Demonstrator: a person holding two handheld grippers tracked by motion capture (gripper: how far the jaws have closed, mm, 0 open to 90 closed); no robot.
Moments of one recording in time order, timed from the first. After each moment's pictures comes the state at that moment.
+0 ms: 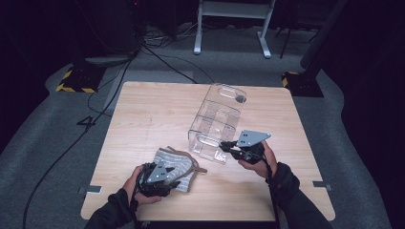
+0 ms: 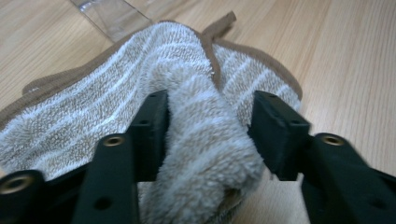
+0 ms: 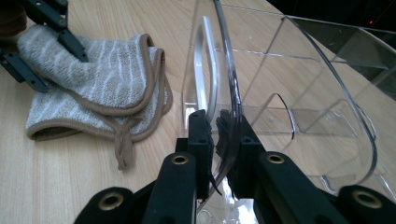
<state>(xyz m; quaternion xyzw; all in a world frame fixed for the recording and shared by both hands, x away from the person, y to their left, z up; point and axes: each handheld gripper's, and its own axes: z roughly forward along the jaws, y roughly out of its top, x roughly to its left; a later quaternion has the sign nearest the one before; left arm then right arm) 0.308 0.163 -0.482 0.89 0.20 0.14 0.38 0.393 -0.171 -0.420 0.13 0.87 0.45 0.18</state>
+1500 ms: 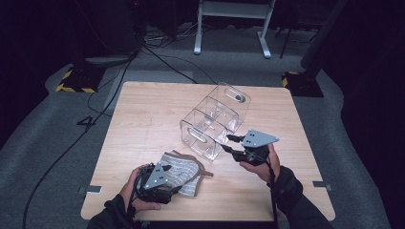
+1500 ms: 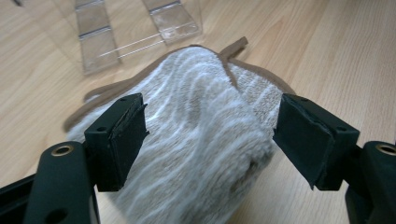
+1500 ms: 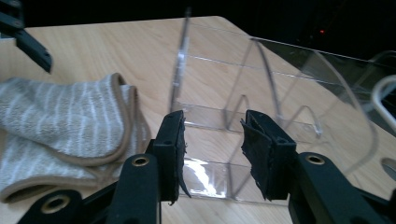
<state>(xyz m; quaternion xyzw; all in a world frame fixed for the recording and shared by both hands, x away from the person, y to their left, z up) 0.286 0.164 -0.454 0.87 0.23 0.17 0.40 0.376 -0.178 -0.402 0.19 0.83 0.47 0.22</state>
